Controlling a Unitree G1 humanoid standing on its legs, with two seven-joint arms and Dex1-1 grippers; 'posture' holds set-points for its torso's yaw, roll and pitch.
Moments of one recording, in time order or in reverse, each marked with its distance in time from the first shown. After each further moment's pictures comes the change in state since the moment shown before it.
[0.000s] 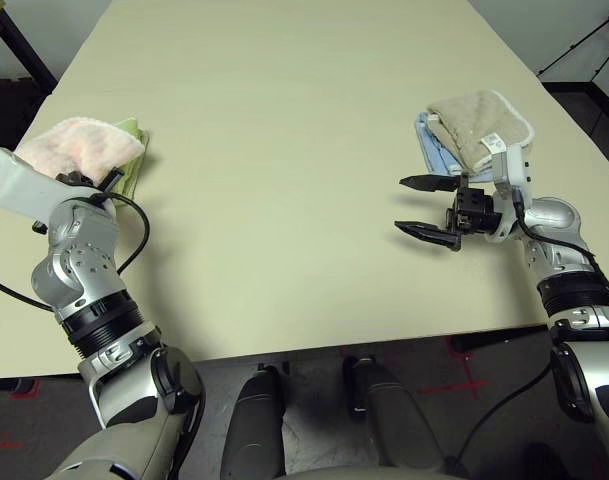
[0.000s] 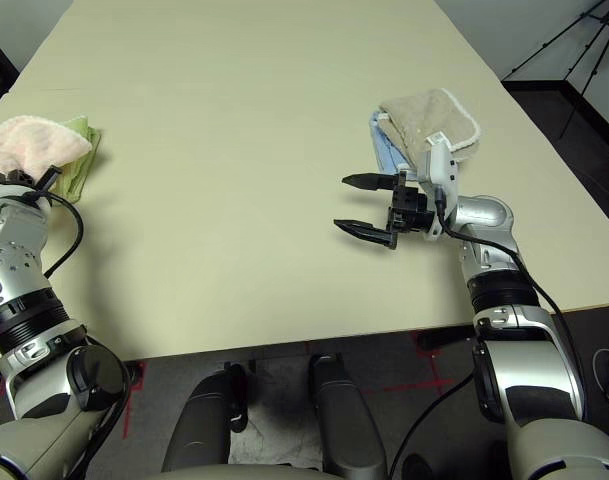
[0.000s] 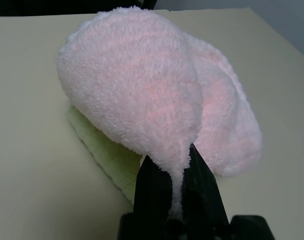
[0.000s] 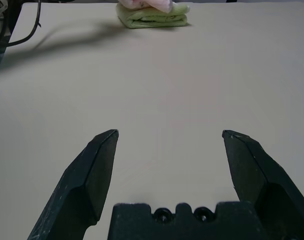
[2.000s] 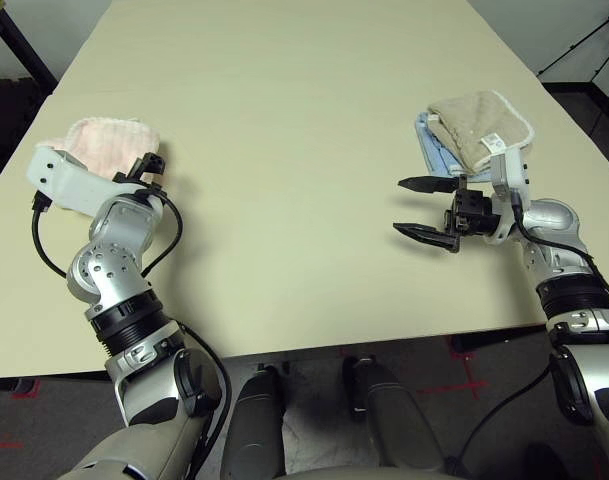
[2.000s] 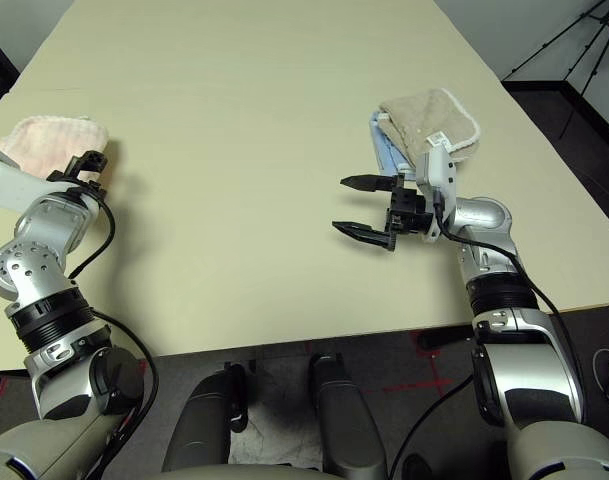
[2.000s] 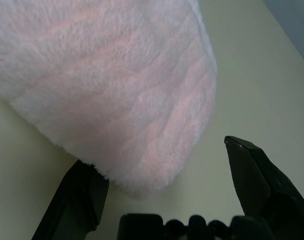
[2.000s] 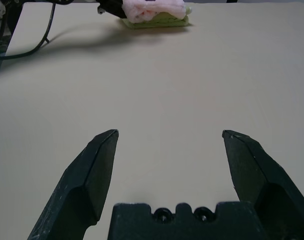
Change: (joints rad) left arm 0.060 -0.006 -0.044 -0.097 -0.302 0.178 0.056; right arm 0.014 0.004 0.001 -0.024 -0.001 0.004 -0.005
